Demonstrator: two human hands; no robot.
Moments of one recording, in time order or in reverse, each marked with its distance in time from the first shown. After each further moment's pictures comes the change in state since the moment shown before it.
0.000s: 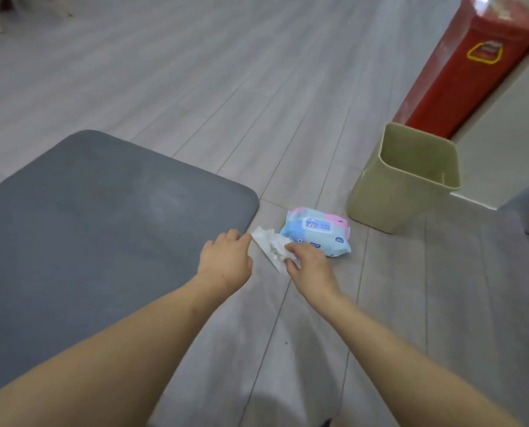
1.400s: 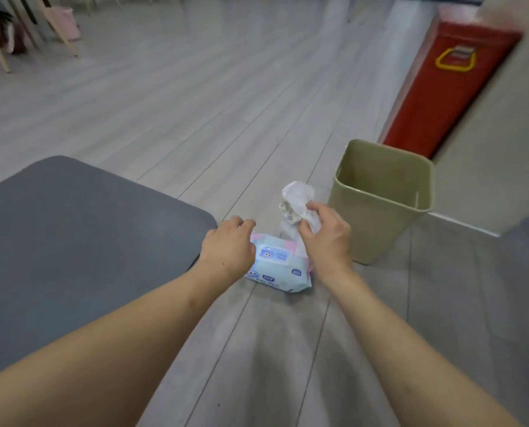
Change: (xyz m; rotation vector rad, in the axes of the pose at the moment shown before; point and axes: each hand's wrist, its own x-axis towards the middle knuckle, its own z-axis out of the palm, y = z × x) left_hand 0.129 0.134 0.015 -0.032 0.146 -0.085; right_hand 0.121 0.103 -0.114 0.235 0.451 -0.090
